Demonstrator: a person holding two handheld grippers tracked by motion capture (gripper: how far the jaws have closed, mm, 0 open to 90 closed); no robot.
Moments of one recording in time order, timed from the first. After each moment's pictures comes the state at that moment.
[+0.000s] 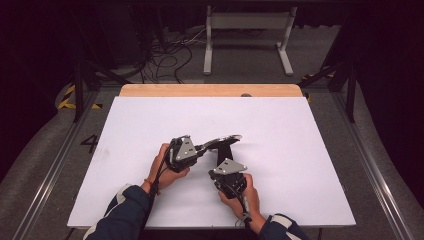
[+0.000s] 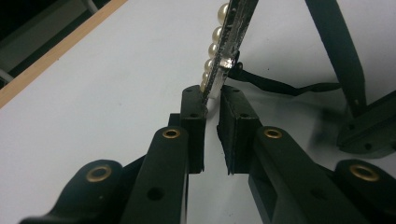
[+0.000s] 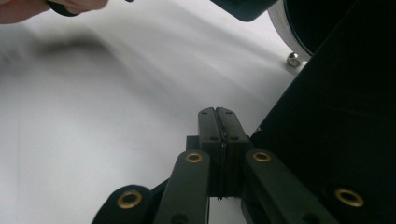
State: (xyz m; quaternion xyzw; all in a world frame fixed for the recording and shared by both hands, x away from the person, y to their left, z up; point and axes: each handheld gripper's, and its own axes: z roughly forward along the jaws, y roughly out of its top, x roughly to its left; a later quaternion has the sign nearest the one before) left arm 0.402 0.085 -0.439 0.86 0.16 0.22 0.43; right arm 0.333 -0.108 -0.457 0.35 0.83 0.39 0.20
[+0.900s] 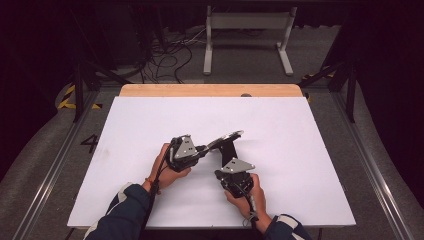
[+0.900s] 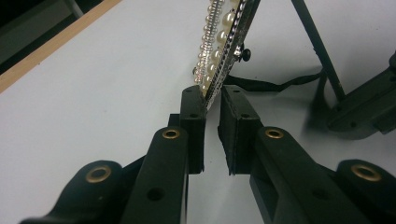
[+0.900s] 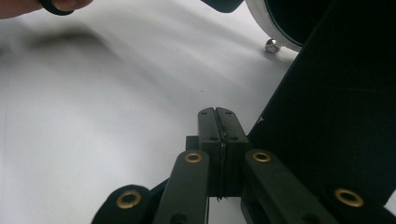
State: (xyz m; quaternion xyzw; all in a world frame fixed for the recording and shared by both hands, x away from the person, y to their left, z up) left arm 0.407 0.083 -0.441 0.86 0.15 0.20 0.45; right arm 0.334 -0.126 -0.458 0.36 0.83 0.39 0.19
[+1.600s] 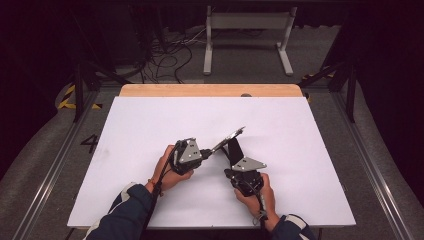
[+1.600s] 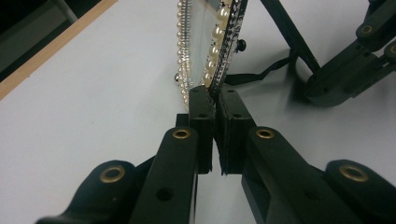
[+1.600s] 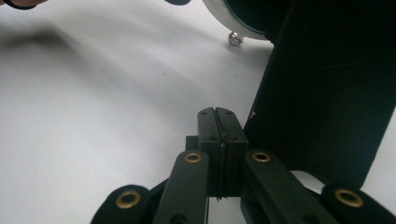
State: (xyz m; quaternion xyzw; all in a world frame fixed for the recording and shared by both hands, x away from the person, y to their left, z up) left arm 0.397 0.072 -0.439 0.87 0.13 0.20 0.44; right arm 0.336 -0.154 -0.457 0.38 0.82 0.39 0.19
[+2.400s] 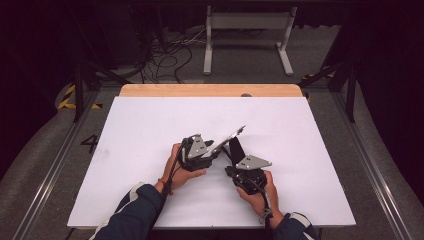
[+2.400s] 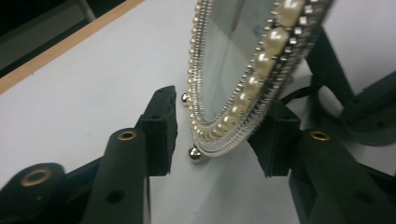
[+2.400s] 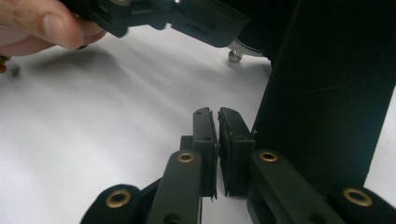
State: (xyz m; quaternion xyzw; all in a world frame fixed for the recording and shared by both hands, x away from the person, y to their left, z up) left arm 0.410 0.050 -0.449 0.84 0.19 0.21 0.47; right arm 0.339 -0.162 -0.450 0.36 0.82 0.41 0.19
